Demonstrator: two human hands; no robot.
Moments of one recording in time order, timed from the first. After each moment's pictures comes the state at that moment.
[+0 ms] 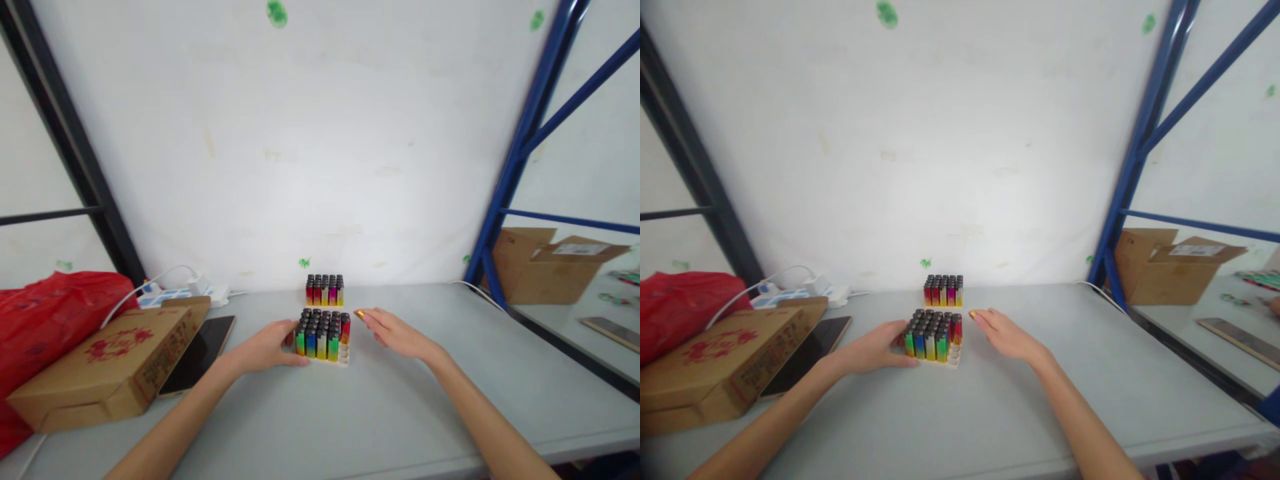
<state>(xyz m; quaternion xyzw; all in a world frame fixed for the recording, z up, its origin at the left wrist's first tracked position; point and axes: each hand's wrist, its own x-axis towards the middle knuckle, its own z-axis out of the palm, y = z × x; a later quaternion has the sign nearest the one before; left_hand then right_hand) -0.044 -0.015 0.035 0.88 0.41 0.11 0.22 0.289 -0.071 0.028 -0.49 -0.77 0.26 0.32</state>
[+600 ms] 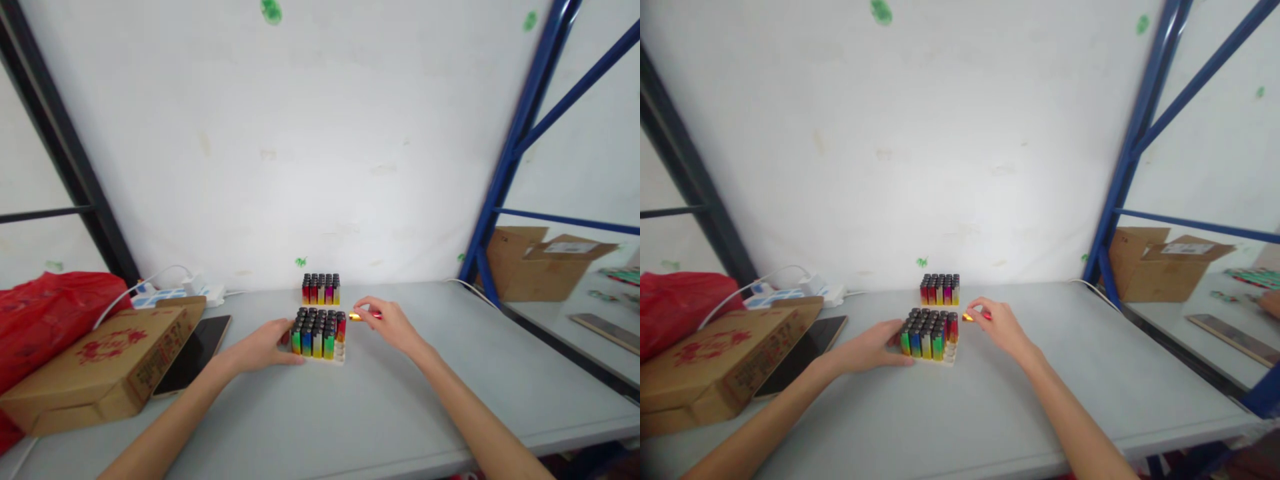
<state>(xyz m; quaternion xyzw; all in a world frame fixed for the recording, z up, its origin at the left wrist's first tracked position) -0.044 -0.014 0.035 0.88 0.40 0.11 0.22 0.283 -0.065 0.031 -0.54 -0.73 0.17 0.39</state>
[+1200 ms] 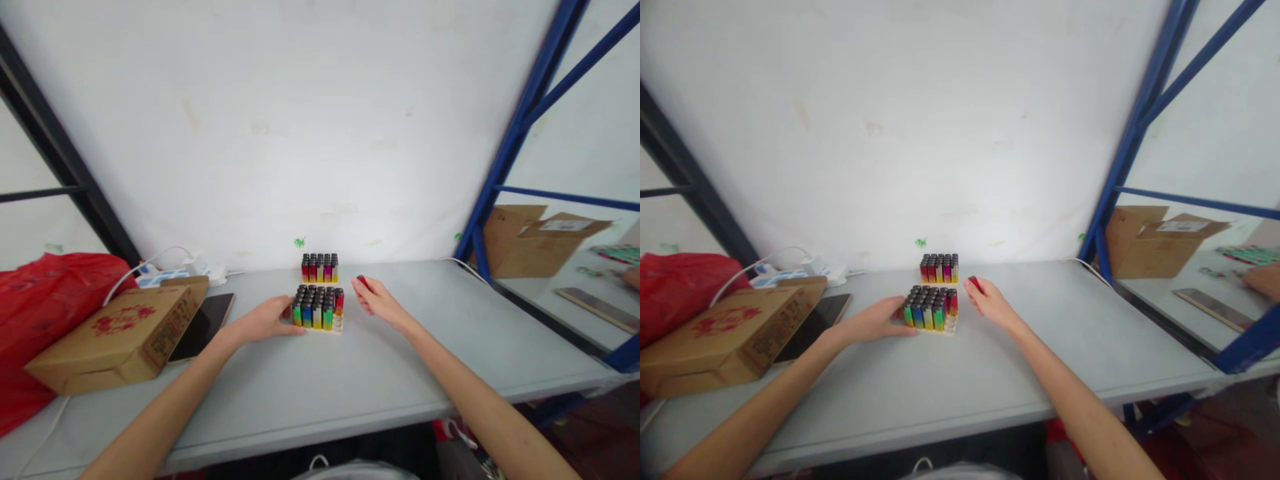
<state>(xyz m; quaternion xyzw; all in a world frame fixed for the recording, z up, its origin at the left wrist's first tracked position) -0.043 -0.011 0.034 0.89 0.40 0.10 0.20 0.263 -0.065 0.023 -0.48 -0.63 0.41 0.46</state>
